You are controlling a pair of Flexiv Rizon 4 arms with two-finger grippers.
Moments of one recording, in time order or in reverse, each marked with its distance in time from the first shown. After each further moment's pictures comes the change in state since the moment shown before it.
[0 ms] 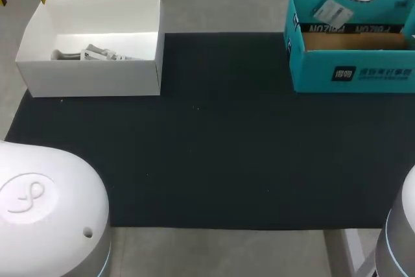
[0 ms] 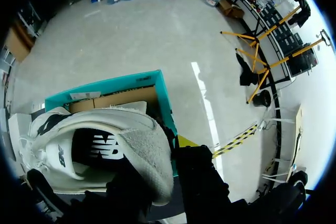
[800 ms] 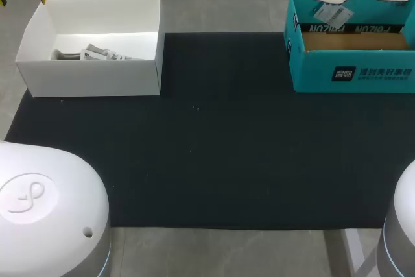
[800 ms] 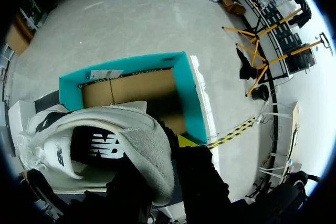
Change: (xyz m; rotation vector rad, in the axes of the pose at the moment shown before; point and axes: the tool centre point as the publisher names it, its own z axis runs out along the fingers) left arm 0.000 0.000 0.000 0.000 0.000 0.000; right arm 0.077 -0.059 -0.043 0.067 -0.026 -0.023
